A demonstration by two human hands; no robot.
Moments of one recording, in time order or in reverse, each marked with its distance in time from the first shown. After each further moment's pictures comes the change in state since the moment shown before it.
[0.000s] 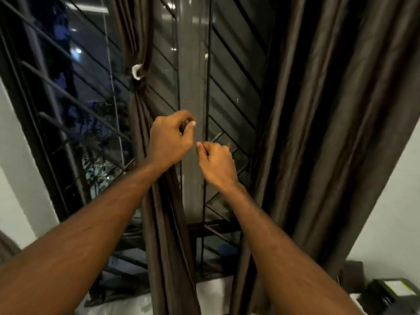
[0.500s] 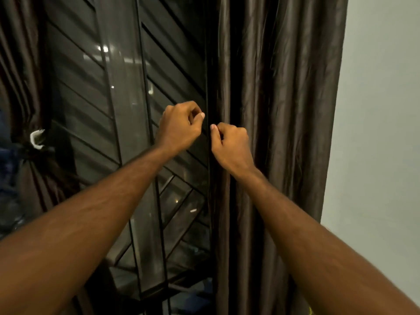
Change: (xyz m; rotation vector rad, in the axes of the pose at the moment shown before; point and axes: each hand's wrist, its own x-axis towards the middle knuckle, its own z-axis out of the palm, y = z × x) left_hand 0.151 0.070 0.103 -0.235 -0.113 0.130; right_hand 0.096 0.035 -0.154 -0.180 0.453 -0.113
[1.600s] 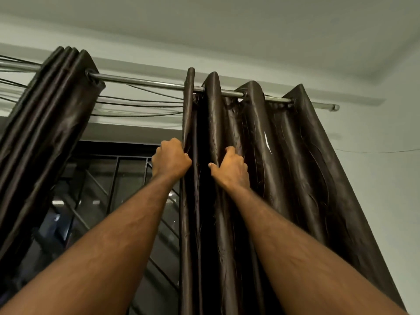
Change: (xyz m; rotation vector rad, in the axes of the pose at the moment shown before) left_hand 0.305 0.126 -0.010 0.642 0.430 -0.190; right_hand 0.334 0.007 -0.121 0.131 0.109 -0.049
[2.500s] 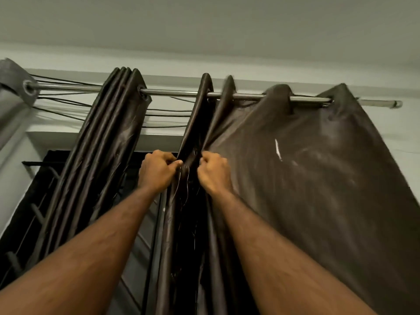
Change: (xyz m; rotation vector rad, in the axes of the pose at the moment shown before) left_hand 0.034 -0.164 -0.052 -0.191 0.075 0.057; right_hand -0.017 -0.131 0.102 0.309 -0.050 -0.176
